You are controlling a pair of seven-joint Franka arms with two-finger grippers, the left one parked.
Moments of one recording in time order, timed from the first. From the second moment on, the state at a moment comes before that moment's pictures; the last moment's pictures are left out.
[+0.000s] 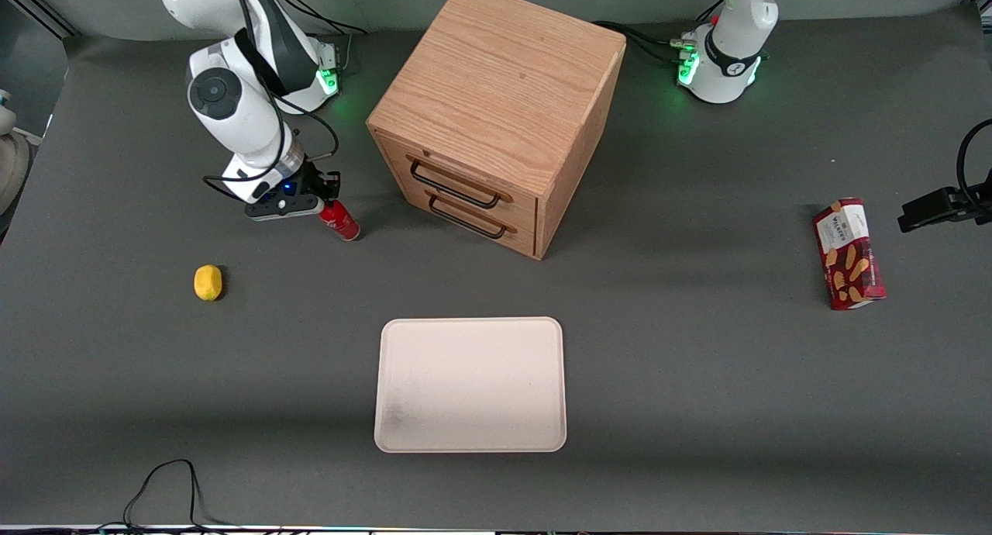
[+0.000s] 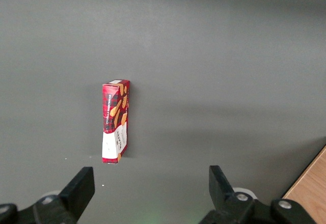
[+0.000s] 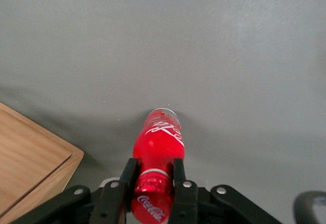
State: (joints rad) arm 0.60 -0.17 -0.23 -2.45 -0.04 2.22 0.31
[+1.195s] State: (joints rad) arm 0.57 0.00 -0.23 -1.58 -0.02 1.60 0.28
